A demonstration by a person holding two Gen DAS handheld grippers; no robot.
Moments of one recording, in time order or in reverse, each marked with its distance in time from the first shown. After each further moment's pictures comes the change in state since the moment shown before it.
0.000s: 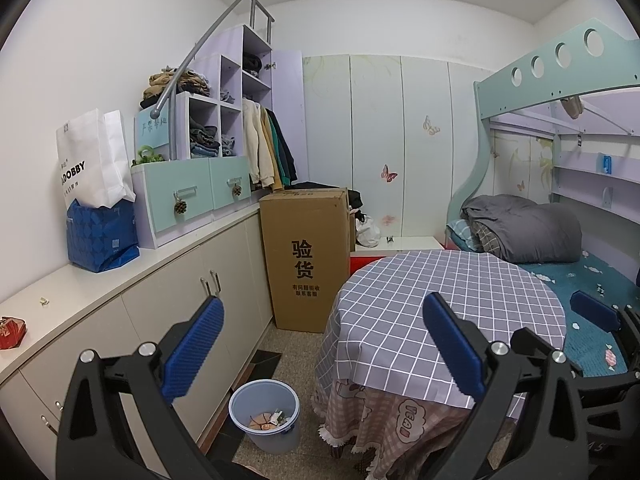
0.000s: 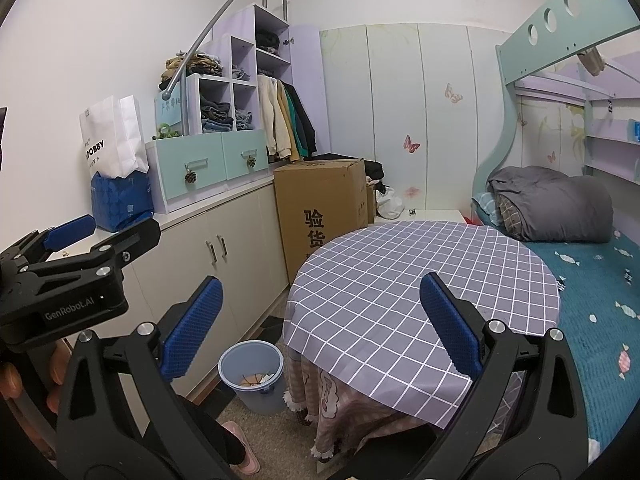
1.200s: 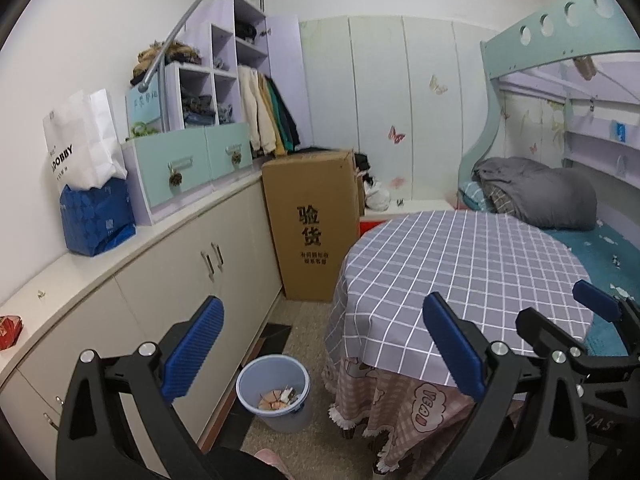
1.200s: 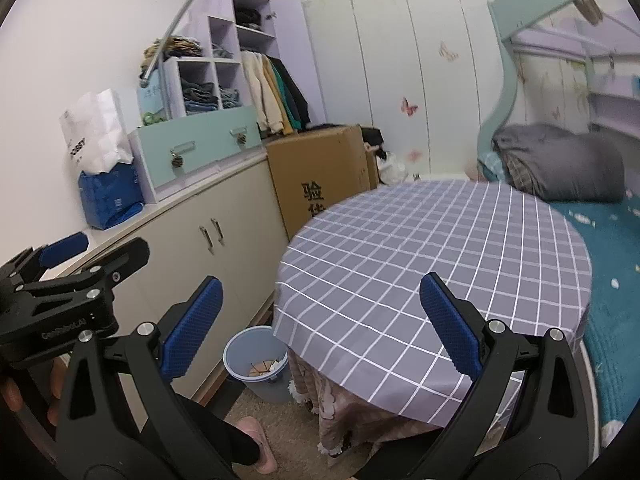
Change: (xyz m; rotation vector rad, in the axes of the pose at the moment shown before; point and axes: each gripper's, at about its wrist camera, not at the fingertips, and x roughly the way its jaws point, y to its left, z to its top) left arm 0.071 -0.012 -0.020 0.045 0.152 0.041; right arm 0.076 -0.041 -0.025 0.107 0.111 0.025
